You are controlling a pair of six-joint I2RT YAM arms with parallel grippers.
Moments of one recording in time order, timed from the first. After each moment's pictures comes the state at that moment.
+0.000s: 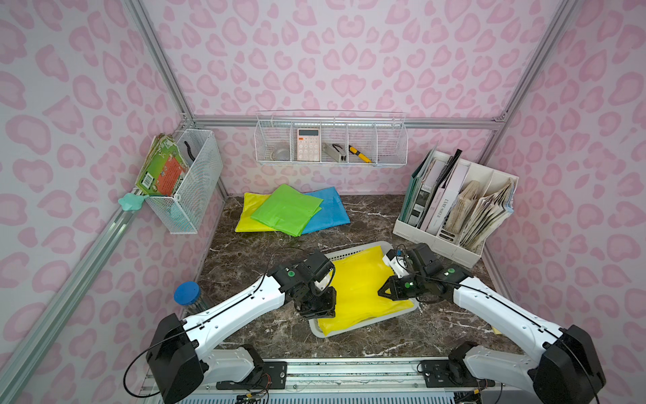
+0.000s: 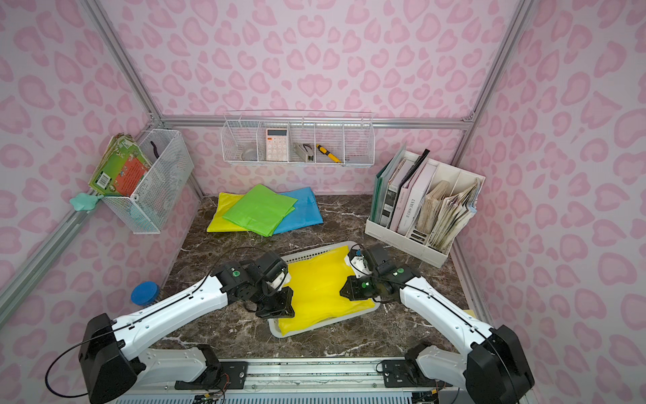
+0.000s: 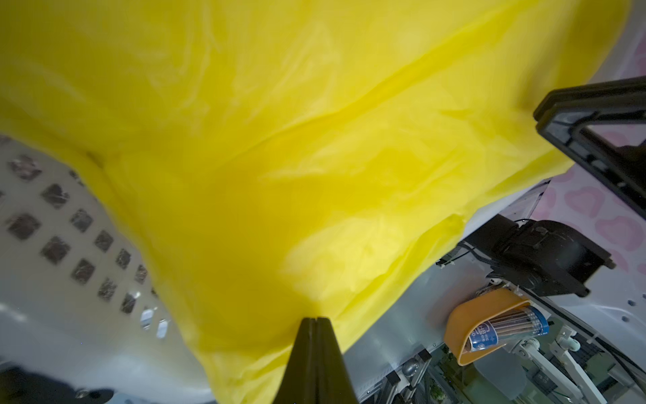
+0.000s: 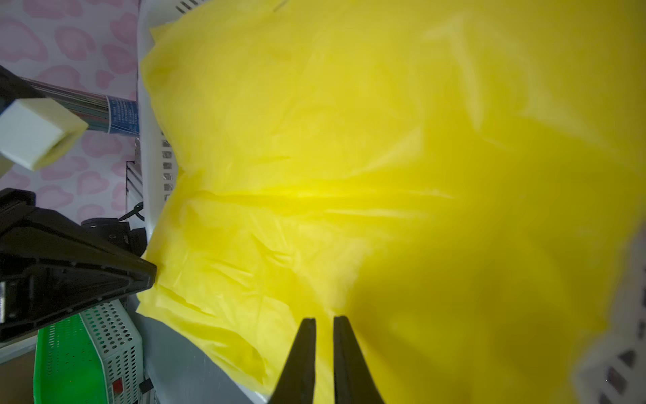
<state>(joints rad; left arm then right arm) -0.80 1.29 0.97 -0.93 0.41 -0.87 0.59 1.17 0.74 -0.60 -0.51 0.44</state>
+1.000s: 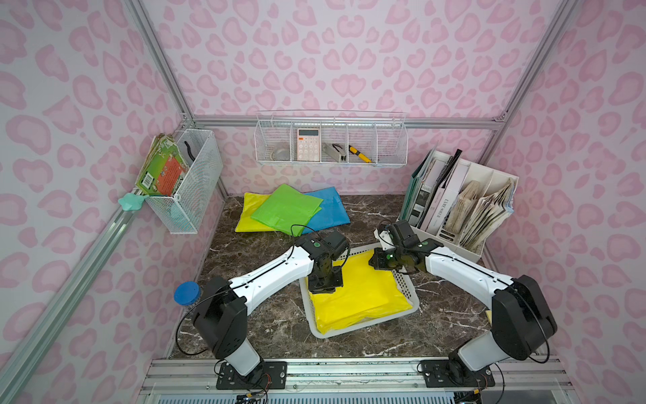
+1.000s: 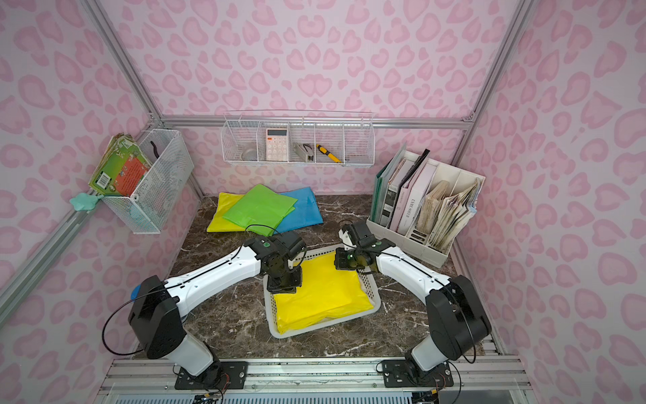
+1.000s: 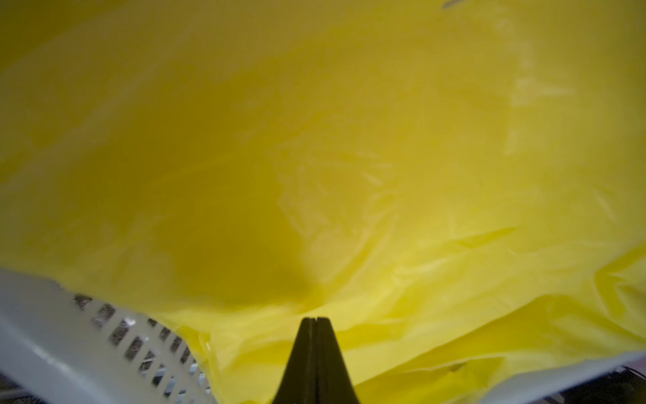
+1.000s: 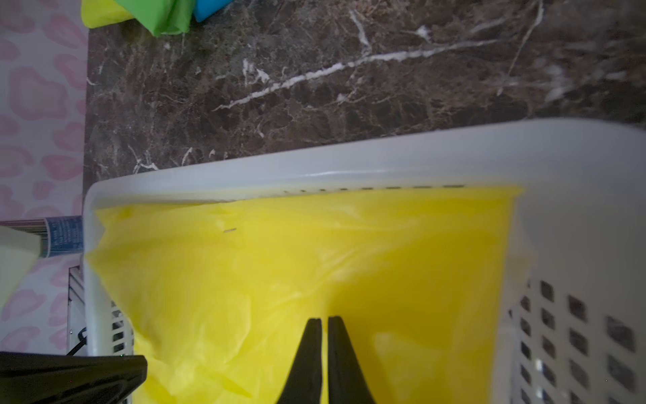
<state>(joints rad) -0.72 1.65 1.30 -1.08 0.14 -0.80 0.55 1.57 1.05 -0.46 -0.30 0.48</state>
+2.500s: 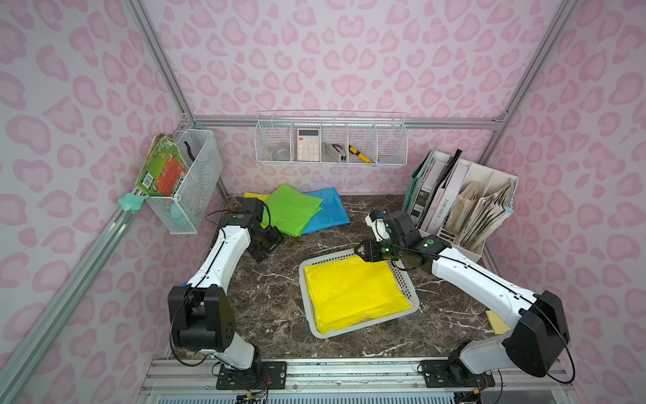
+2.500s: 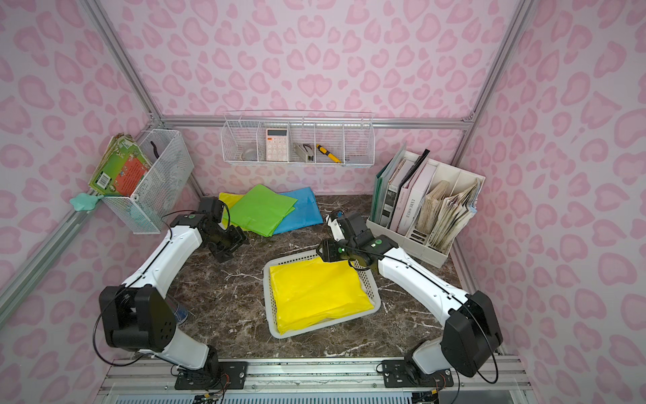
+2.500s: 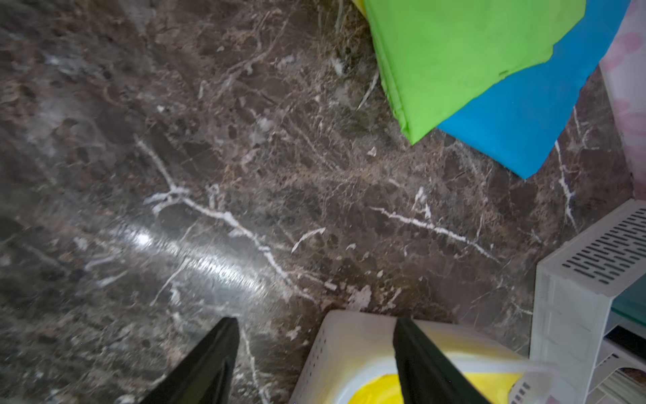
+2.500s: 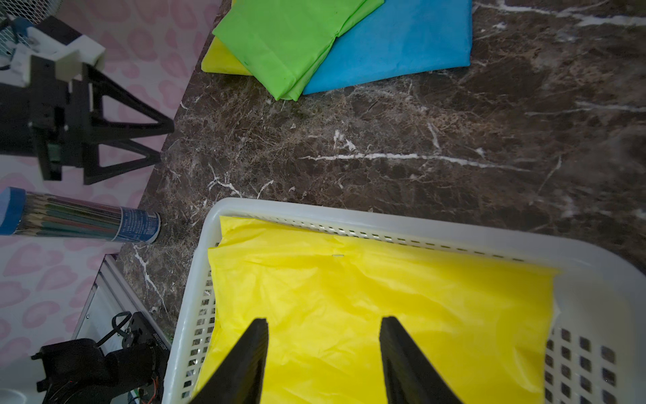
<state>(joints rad) 0.00 1.65 1.38 -0.94 0.20 -0.72 0.68 1.44 1.18 -0.48 -0.24 0.44</state>
